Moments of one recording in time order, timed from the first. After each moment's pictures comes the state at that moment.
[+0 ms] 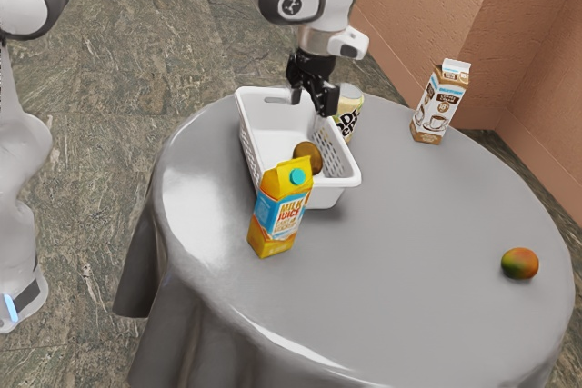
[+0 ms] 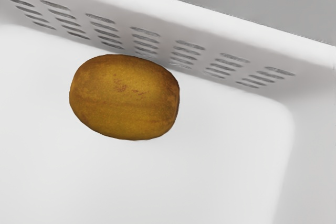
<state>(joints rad) -0.44 -0.10 0.53 -1.82 0.03 1.81 -0.24</state>
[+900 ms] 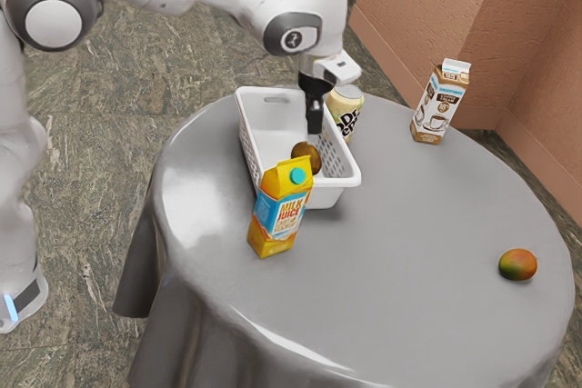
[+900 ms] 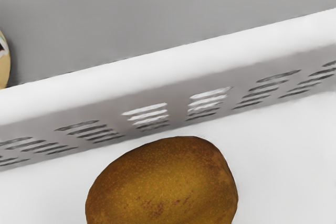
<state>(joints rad) -0.33 0.03 0.52 -1.90 -0.07 2.09 0.47</state>
